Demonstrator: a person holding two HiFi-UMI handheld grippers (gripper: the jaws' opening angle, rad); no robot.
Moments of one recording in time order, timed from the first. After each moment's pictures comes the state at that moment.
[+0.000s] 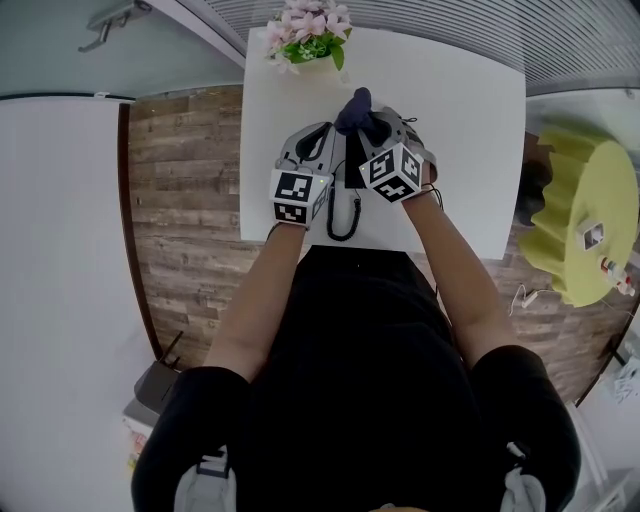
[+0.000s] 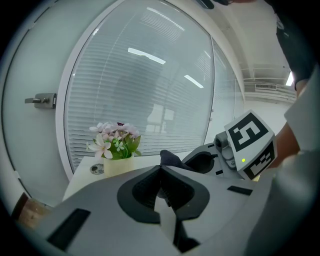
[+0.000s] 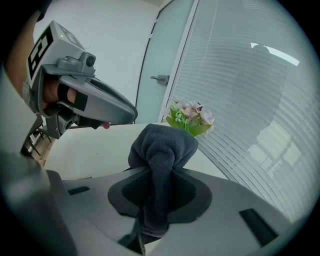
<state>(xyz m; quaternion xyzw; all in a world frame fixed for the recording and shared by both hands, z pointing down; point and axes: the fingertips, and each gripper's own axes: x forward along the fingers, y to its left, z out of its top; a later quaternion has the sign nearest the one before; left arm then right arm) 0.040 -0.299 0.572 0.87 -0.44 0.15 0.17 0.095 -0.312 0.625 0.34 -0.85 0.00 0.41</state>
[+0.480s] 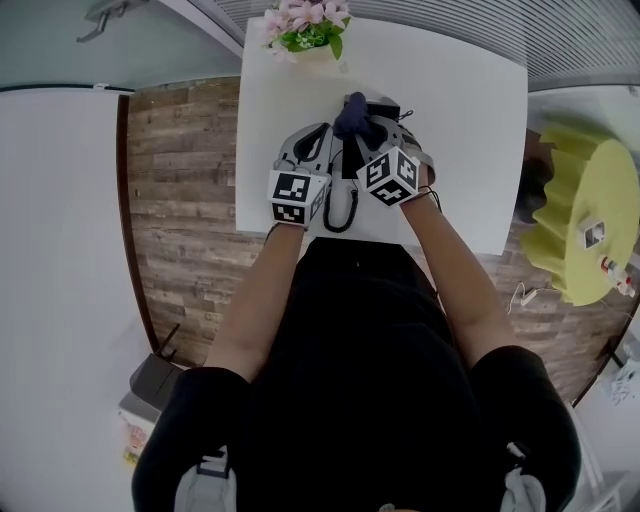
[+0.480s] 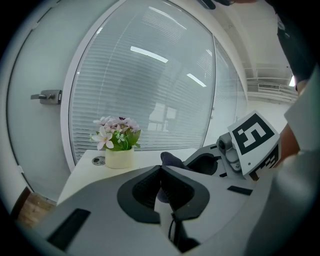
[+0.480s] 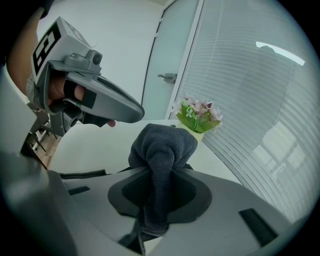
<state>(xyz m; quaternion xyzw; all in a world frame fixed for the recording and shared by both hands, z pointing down) 0.041 -0.276 0.586 0.86 -0.45 0.15 0.18 0.094 -0.281 0.640 0.31 -0.85 0.00 0.42</state>
